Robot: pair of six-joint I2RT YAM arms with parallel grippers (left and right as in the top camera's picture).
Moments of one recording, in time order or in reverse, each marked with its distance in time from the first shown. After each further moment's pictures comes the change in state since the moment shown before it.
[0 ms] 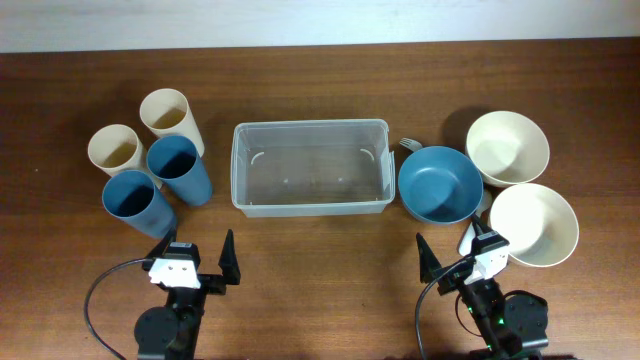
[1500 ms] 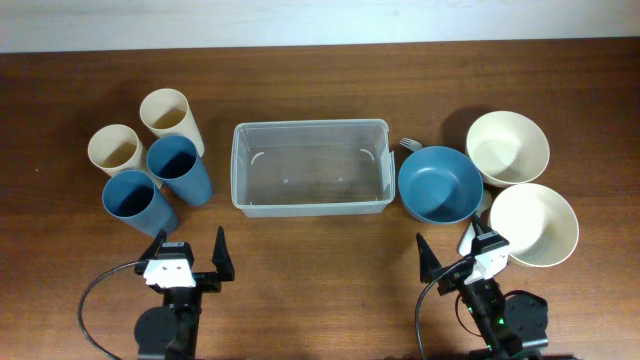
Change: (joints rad) left arm 0.000 0.000 0.000 0.000 -0.095 0.000; right arm 0.000 0.000 0.000 0.000 0.000 0.000
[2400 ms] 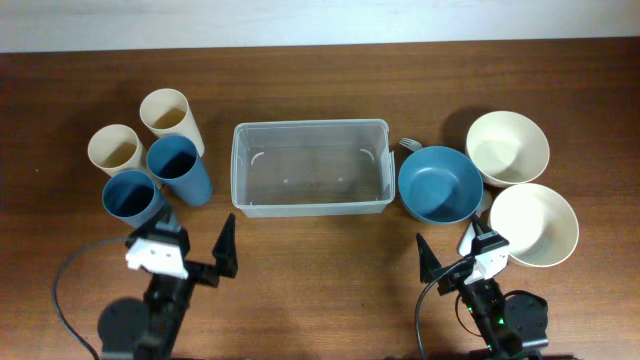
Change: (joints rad) left arm 0.000 0.286 0.397 -0.076 0.234 0.003; right arm 0.000 0.000 0.000 0.000 0.000 0.001
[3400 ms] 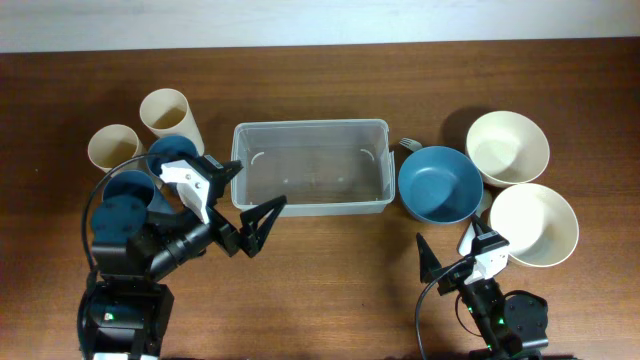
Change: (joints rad) left arm 0.000 0.507 0.349 0.003 0.601 -0.043; right arm 0.000 0.000 0.000 0.000 0.000 0.002
